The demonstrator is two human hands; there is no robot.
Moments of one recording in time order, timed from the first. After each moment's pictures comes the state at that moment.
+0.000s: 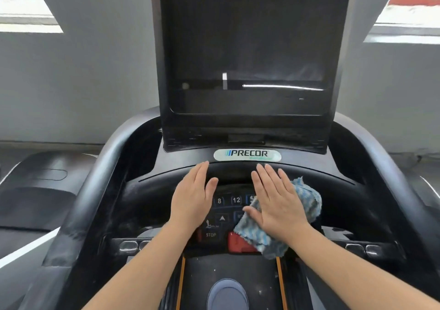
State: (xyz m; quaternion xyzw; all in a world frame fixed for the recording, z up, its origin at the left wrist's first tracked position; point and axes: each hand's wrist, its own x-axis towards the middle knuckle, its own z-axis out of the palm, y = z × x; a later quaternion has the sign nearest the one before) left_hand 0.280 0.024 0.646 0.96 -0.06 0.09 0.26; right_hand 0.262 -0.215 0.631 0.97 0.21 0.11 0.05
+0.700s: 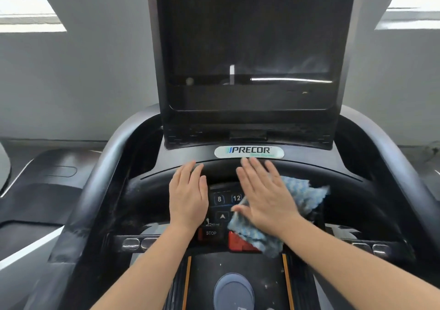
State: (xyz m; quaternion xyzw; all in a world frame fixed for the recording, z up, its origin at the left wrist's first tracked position) left_hand 0.280 0.024 0.625 0.95 -0.01 0.19 0.23; right_hand 0.277 -0.191 0.640 0.96 0.26 0.09 0.05
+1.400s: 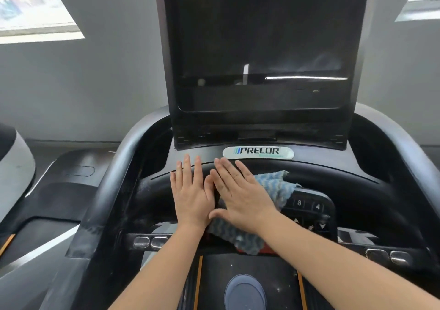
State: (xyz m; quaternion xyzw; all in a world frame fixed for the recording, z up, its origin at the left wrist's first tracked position) left_hand 0.281 0.024 0.623 0.98 0.05 0.15 0.16; right_hand 0.292 -0.134 0.636 0.93 0.34 0.10 0.05
